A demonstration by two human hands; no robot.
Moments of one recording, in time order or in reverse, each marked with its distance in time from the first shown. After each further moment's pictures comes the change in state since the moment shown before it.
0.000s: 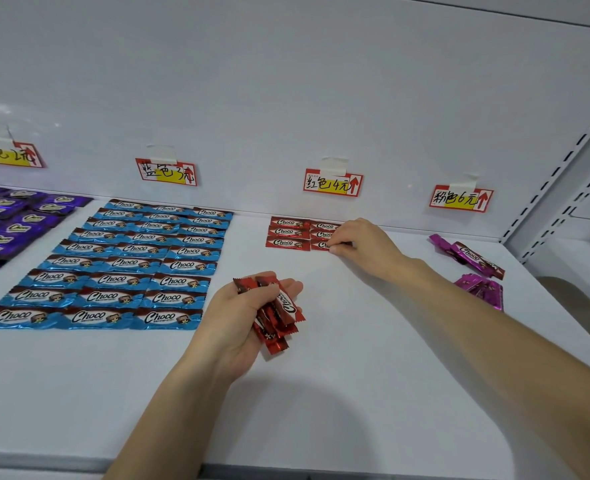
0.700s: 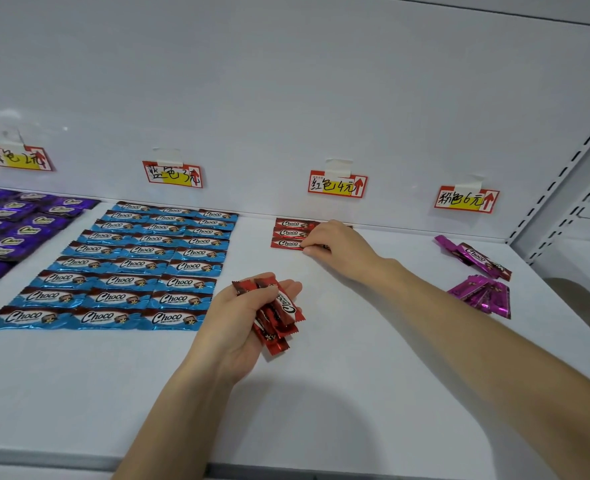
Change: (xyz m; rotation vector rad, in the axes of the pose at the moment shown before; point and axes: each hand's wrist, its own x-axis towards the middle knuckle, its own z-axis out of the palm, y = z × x) left_hand 0.001 0.000 -0.005 -0.001 0.028 0.004; right_hand 0.020 -0.029 0.019 0.006 -0.027 -0.059
